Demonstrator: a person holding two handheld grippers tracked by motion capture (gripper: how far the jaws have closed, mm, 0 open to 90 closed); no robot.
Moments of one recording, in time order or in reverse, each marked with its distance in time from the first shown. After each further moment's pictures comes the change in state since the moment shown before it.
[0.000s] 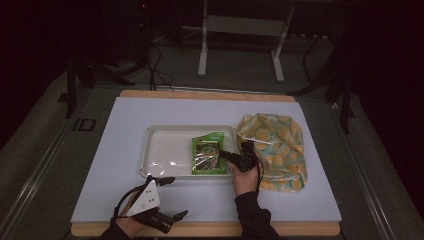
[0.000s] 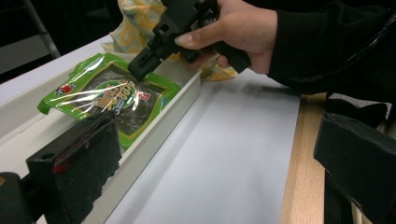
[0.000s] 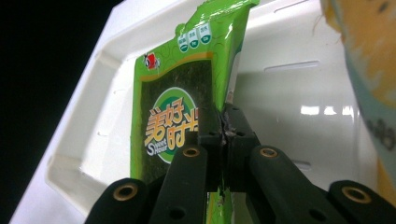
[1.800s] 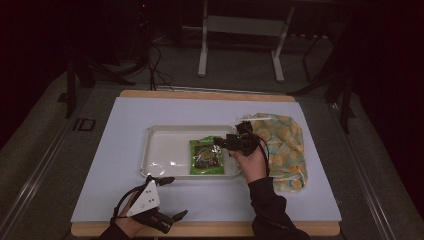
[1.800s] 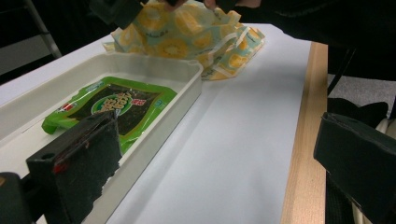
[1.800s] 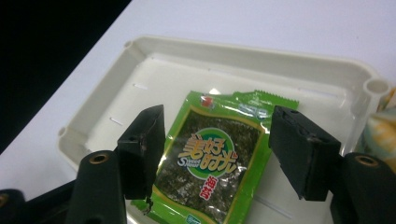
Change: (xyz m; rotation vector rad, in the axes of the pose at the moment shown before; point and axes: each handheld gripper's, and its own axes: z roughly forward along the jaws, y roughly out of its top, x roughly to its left) left arm 0.000 0.000 -0.001 0.005 0.004 0.006; right arm 0.050 0.056 -0.027 0.072 -0.020 -0.339
